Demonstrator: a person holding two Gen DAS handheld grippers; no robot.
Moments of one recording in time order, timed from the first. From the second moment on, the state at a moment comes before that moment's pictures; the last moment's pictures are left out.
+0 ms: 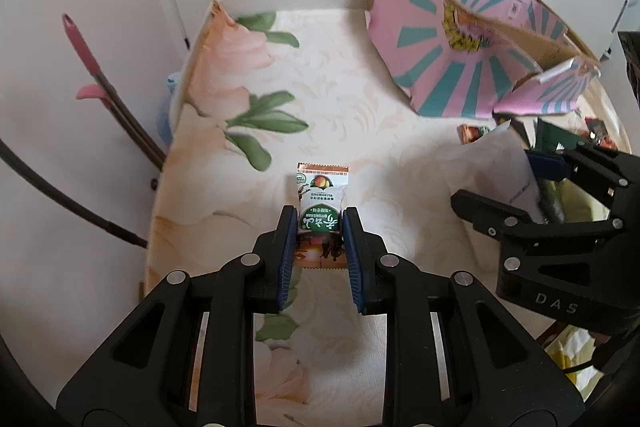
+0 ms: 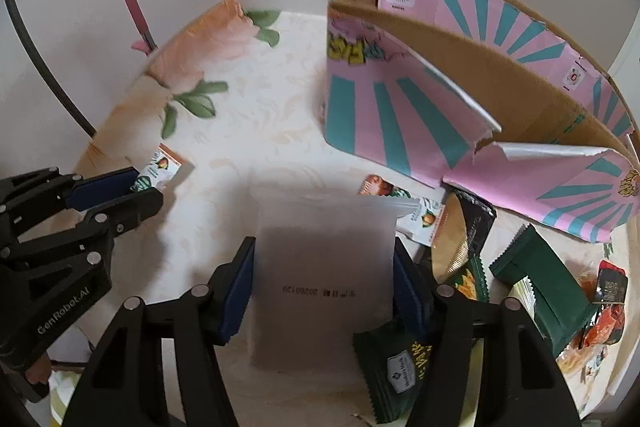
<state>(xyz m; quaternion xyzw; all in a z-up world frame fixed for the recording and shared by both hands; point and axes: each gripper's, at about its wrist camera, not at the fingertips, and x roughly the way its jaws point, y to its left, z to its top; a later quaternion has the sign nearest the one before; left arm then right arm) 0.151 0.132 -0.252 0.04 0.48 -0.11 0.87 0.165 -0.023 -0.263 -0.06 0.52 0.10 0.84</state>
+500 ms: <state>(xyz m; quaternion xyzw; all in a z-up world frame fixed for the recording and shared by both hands) 0.149 0.144 -0.155 0.04 0.41 -0.08 0.91 0.166 -0.016 -0.173 0.01 0.45 0.14 0.88</state>
